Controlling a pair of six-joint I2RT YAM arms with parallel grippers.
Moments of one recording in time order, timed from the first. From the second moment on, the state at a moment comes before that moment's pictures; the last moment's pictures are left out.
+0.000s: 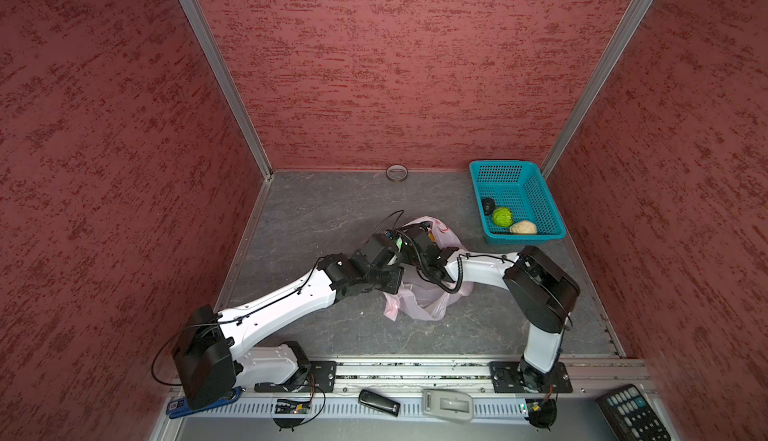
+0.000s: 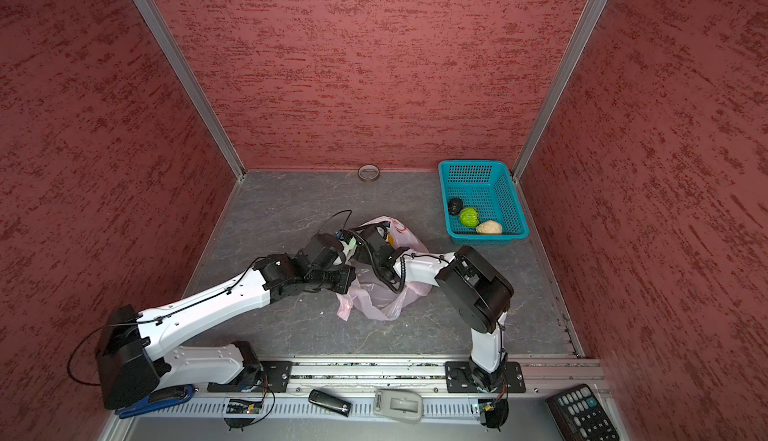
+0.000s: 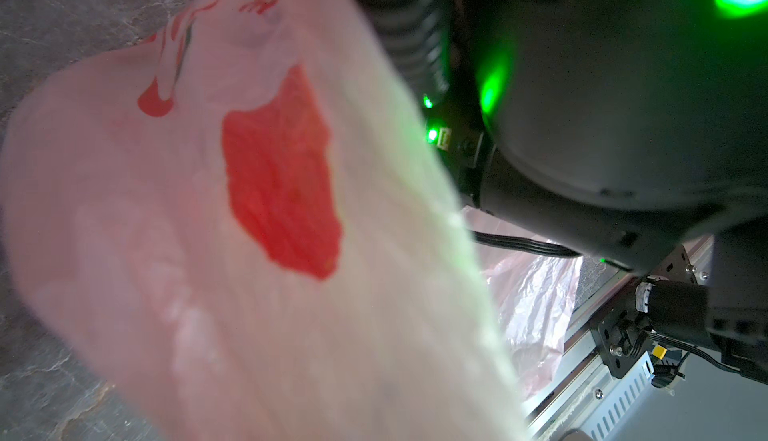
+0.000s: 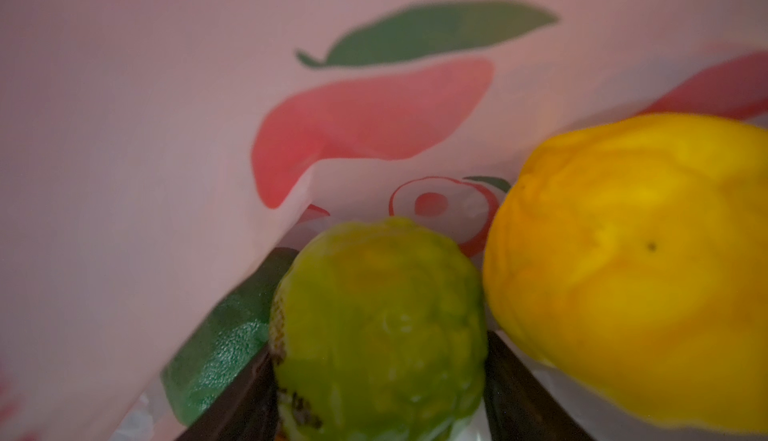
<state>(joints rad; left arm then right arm) -0.86 1.25 0.95 -0.60 0.03 -0.54 0.80 1.86 1.05 0.03 0.21 0.94</state>
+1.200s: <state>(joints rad) -0.85 1.21 0.91 -0.52 0.02 -0.54 0.87 1.31 1.09 -0.47 0.13 0.81</state>
